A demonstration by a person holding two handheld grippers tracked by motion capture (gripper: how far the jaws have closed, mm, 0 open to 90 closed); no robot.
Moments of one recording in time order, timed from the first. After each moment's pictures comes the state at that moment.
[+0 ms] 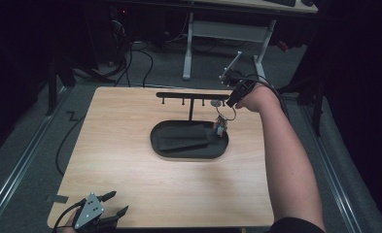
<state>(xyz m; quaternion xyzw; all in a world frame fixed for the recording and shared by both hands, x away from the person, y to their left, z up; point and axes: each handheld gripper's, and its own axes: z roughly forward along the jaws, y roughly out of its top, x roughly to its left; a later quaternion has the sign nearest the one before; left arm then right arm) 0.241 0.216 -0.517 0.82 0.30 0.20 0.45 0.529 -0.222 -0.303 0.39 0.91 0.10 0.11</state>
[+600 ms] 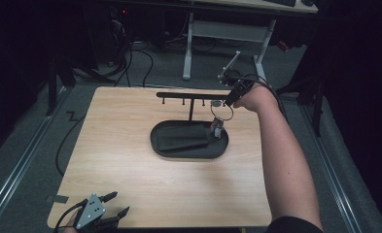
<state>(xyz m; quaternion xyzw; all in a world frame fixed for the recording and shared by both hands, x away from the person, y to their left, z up) 0.240 0.213 -0.518 0.82 0.30 0.20 0.45 0.533 -0.219 -0.304 0.39 0.91 0.10 0.12</state>
